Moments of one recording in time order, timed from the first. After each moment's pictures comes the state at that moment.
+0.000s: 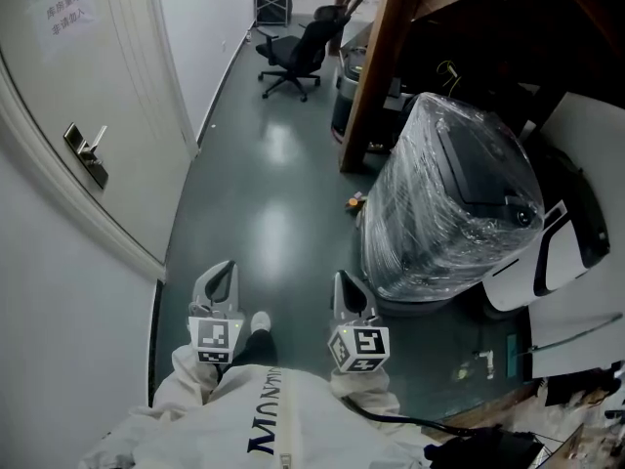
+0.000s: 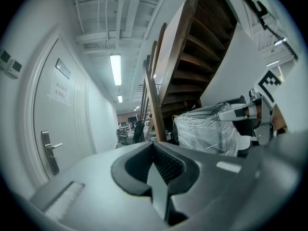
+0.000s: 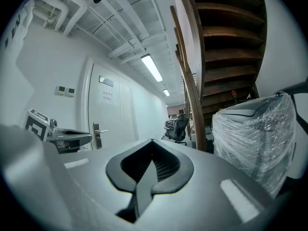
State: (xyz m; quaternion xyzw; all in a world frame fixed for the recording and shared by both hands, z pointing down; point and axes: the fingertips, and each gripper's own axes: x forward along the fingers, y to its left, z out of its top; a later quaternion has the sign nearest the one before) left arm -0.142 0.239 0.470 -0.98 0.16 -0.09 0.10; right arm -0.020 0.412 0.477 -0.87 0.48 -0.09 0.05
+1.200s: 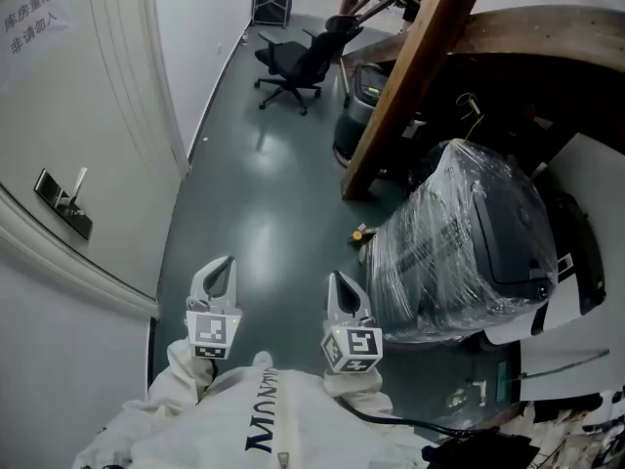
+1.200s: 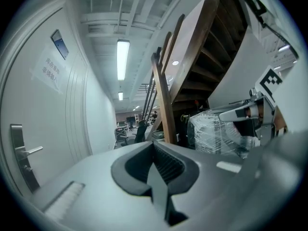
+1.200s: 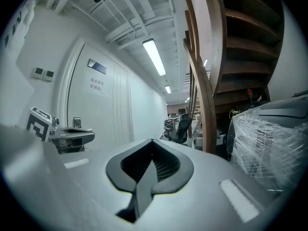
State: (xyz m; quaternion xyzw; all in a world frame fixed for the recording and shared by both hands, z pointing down) left arm -0.019 0.032 0.475 -0.98 0.14 -0.08 0.08; right arm 0.090 0.206 0.474 -0.88 0.47 -0.10 0.02
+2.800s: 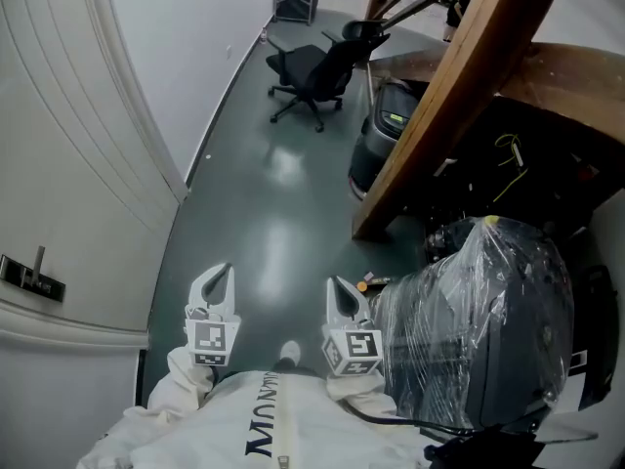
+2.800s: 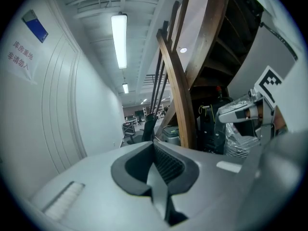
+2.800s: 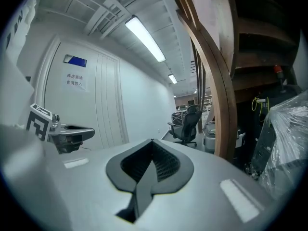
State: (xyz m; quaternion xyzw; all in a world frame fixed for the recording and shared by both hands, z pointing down) left arm 0.236 -0.082 0.495 -0.97 0.21 -0.12 0.08; right arm 0.368 0.075 0.508 -0.83 0.54 -0.14 0.02
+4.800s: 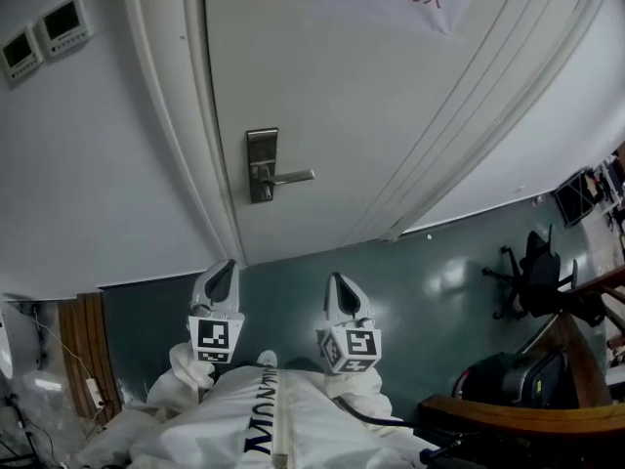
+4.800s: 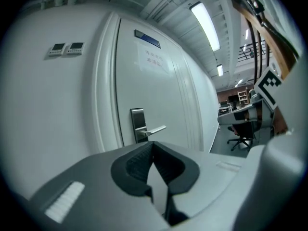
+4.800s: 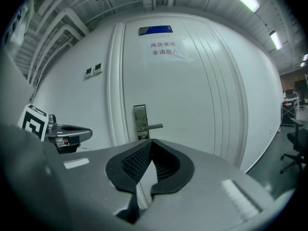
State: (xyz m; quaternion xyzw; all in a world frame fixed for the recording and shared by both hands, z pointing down) left arm -0.227 -0.215 0.489 -0.69 0.71 -0.11 0.00; right arm -0.034 -0.278 0.494 -0.41 0.90 -0.10 -0.07
